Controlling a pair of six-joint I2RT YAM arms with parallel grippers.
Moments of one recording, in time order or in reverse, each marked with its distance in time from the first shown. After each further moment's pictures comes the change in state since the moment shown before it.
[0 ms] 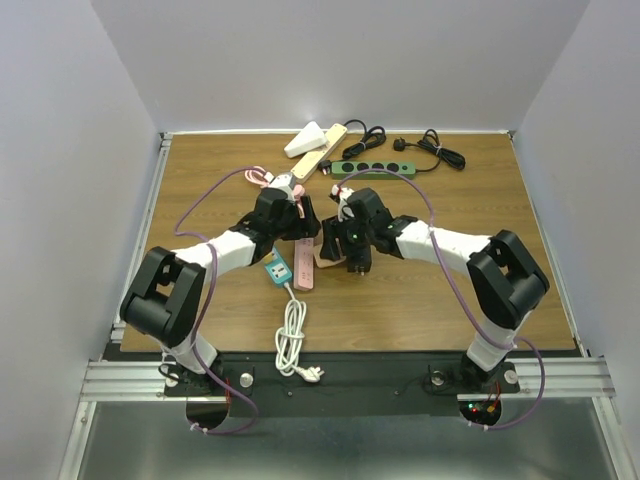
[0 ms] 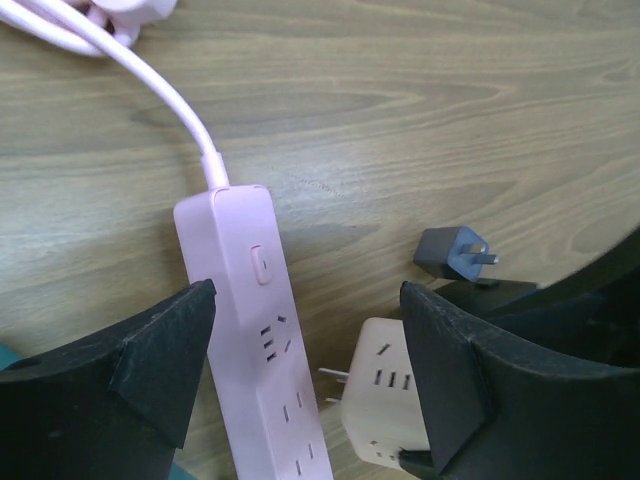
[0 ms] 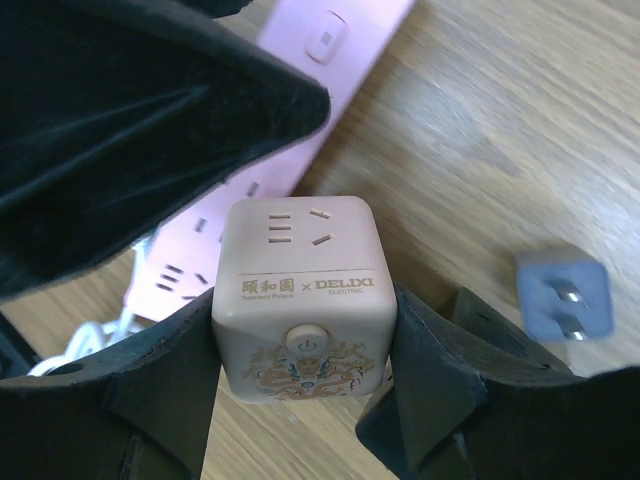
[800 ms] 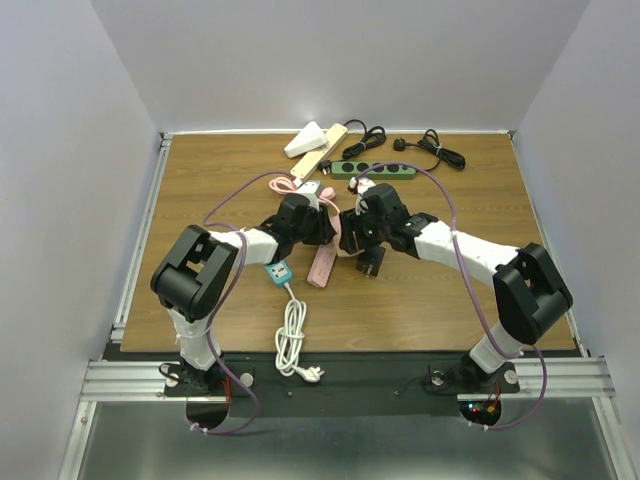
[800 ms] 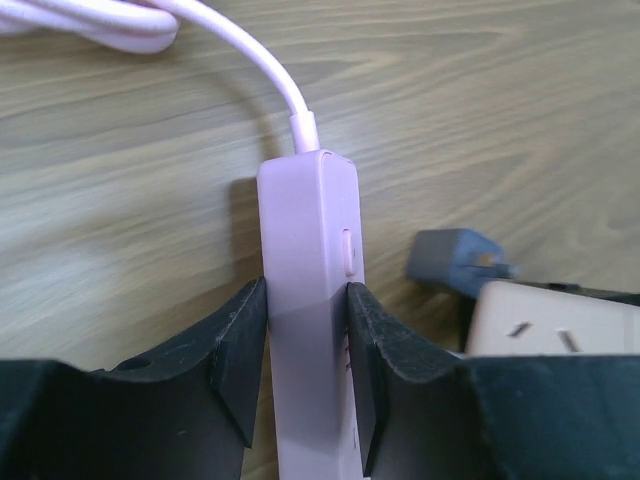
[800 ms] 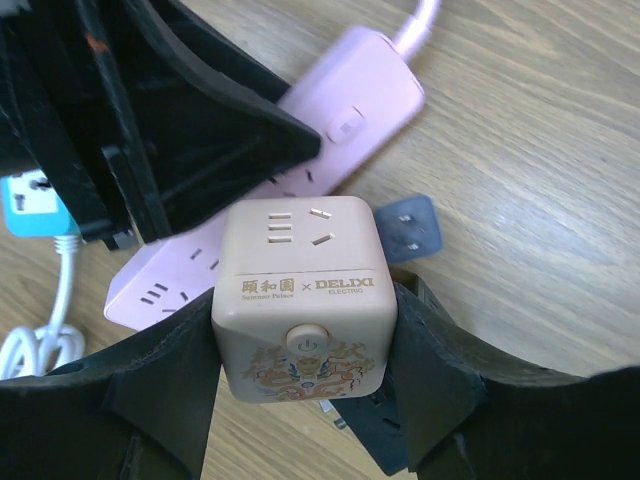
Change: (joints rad) left arm -0.098 0.217 0.062 0.111 0.010 0.041; right arm -0.049 -0.141 -0.052 -0.084 0.162 -0.058
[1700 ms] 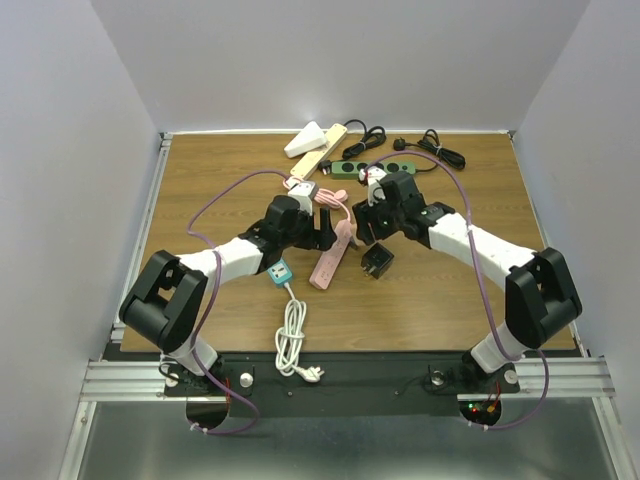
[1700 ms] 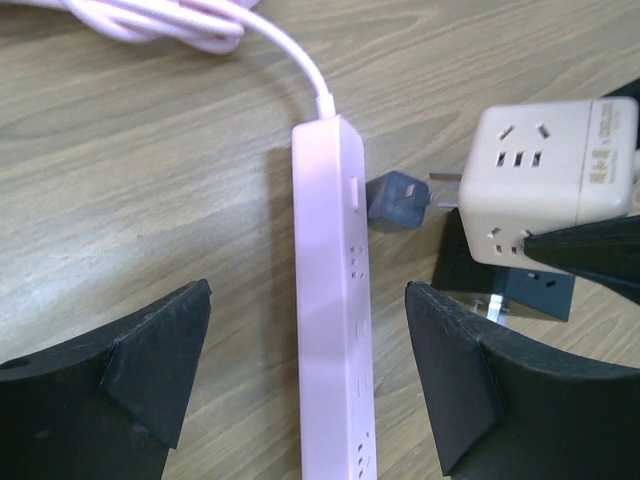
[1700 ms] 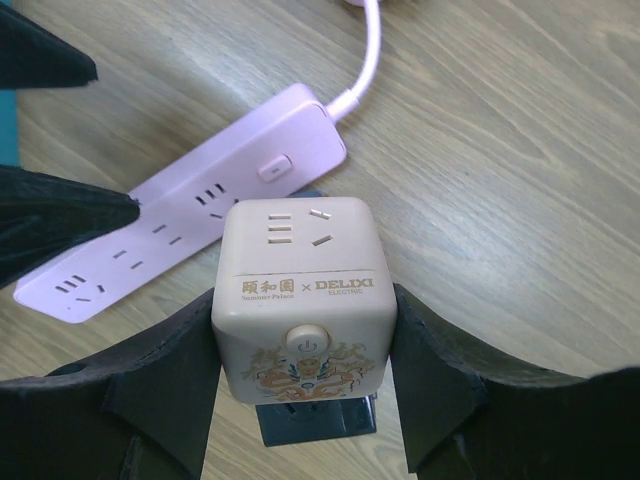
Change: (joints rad) left arm -0.023 -0.212 -0.080 -0.062 0.029 0.084; right arm -0.097 -0.061 0.031 -0.115 0.007 -0.227
